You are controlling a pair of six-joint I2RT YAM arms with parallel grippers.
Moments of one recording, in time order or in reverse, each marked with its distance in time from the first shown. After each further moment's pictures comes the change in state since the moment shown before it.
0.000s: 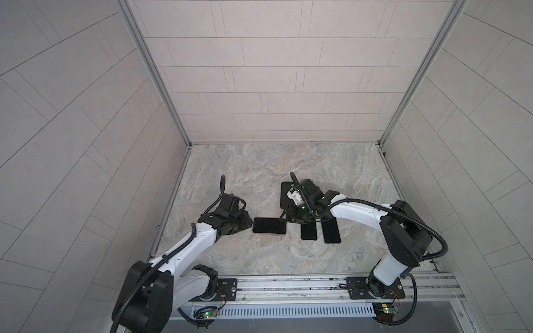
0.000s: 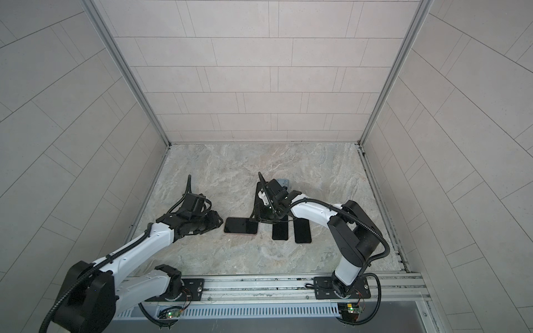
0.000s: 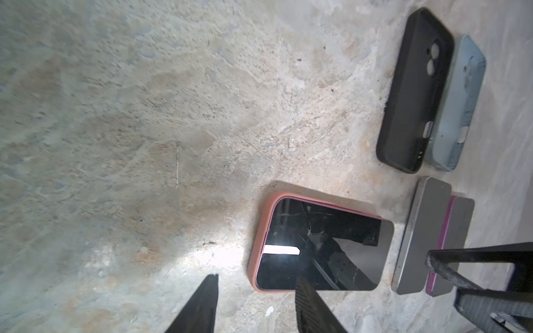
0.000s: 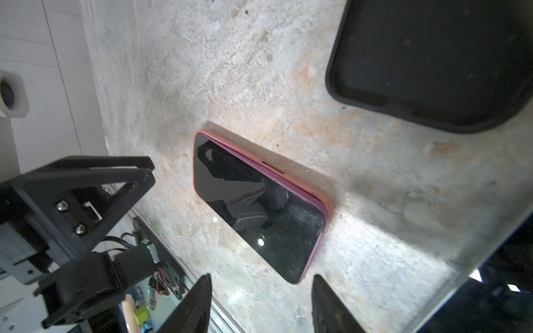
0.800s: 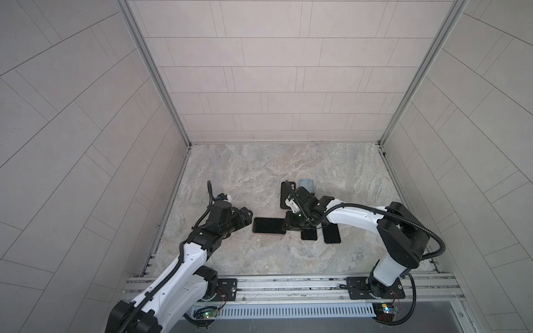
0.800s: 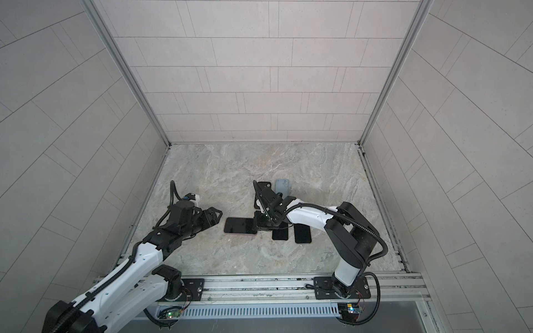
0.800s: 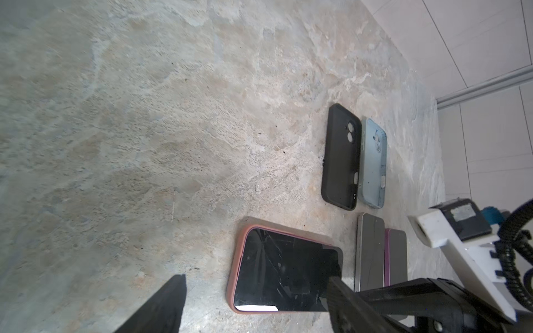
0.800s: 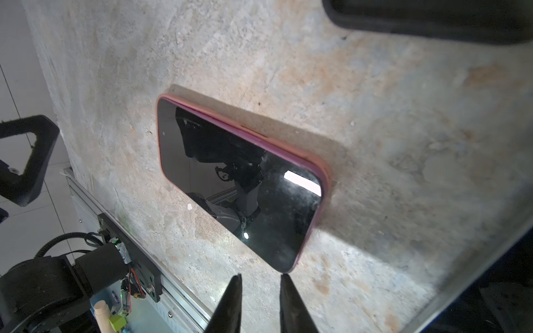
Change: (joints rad) left arm 0.008 -0.280 -0.146 0.178 -0.053 -0.084; right arm 0.085 0.013 -0.020 -0.027 0.093 0.048
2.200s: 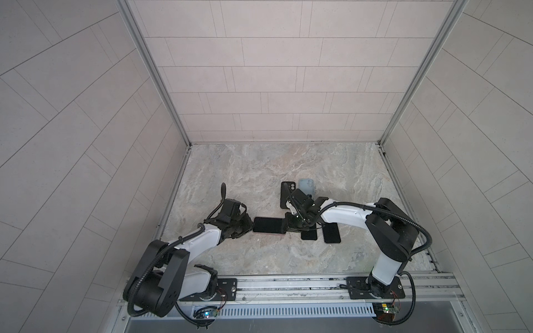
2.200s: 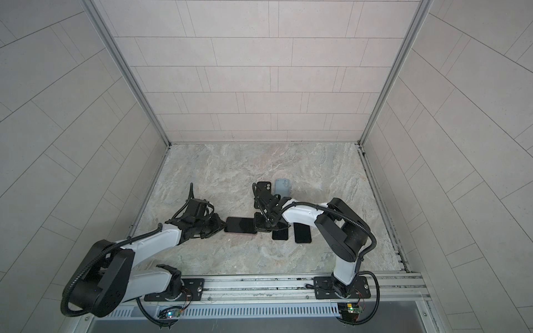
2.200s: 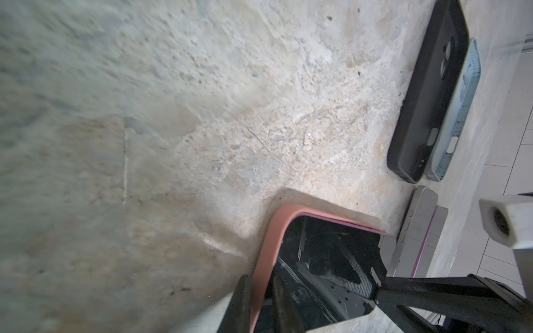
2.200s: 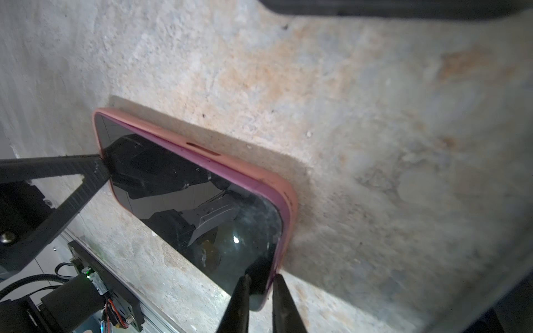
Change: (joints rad) left arm 0.005 0.412 0.005 0.155 0.188 -0.046; right arm 0.009 0.082 0.013 0.016 0.042 0.063
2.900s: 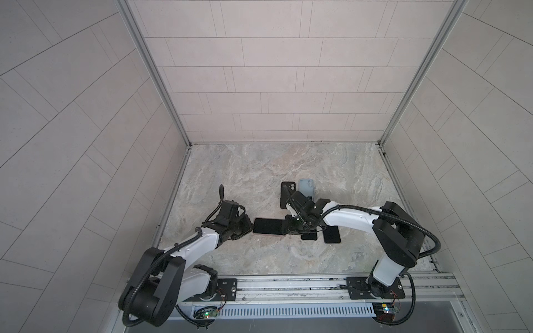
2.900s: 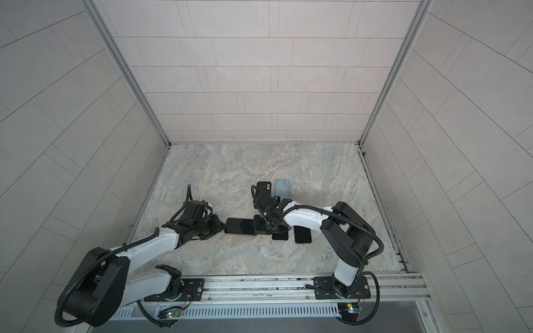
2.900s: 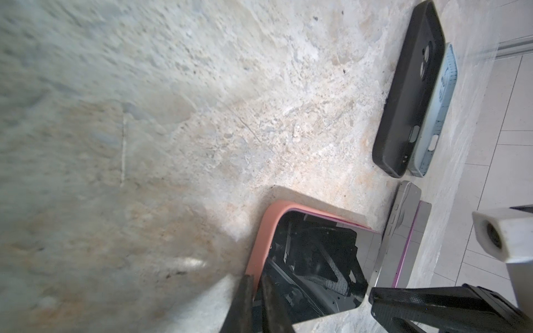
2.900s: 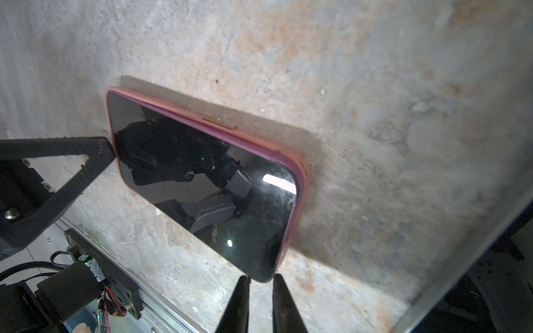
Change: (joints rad) left arm 0.003 -0.062 -0.033 0.008 0.018 -0.017; right arm 0.034 -0.064 -0.014 -0.046 0.026 -0.002
